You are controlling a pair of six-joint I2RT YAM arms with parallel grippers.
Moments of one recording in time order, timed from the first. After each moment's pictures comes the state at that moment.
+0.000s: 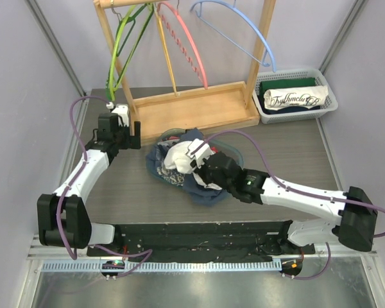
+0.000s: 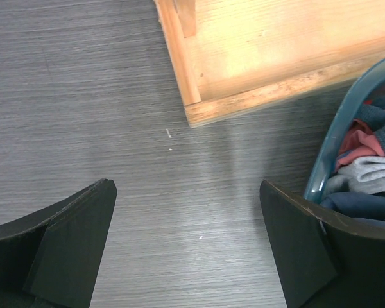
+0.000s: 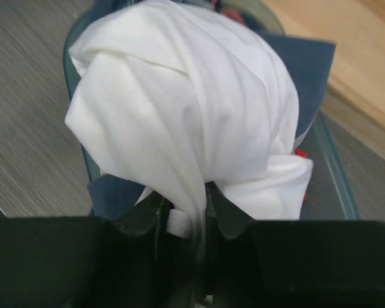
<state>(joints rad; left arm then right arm) -0.09 1.34 0.95 -0.27 -0.04 0.00 1.07 1.24 0.89 -0.08 0.32 -0.06</state>
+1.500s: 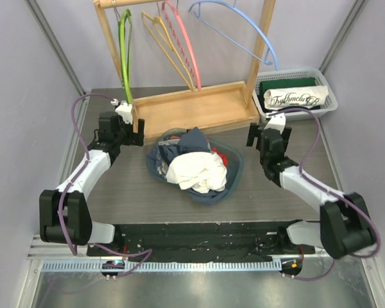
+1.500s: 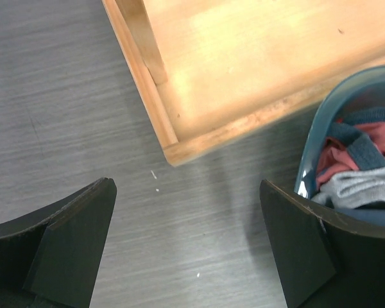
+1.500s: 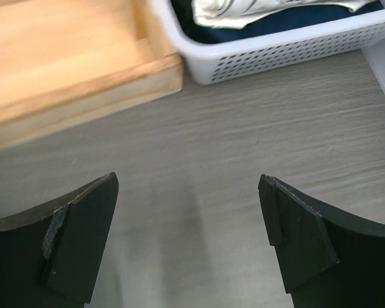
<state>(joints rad) -0.09 1.36 0.91 -0.11 0.07 0.08 0.39 1.18 0.61 0.22 0.55 0.12</state>
